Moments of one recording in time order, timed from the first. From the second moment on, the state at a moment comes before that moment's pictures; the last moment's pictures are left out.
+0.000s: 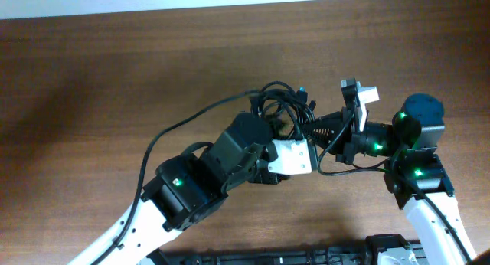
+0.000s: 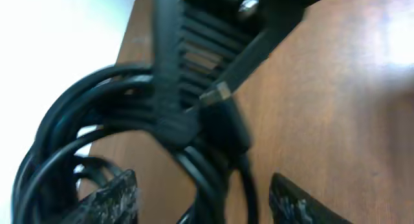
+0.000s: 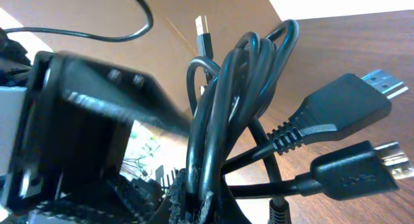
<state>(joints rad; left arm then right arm) -0.91 1.23 1.27 -0.69 0.02 0.68 0.02 0.98 0.69 0.04 -1.29 0.43</state>
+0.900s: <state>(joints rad) -0.91 1.23 1.27 -0.66 0.05 0.54 0.01 0.97 0.69 -0.02 -1.25 0.44</state>
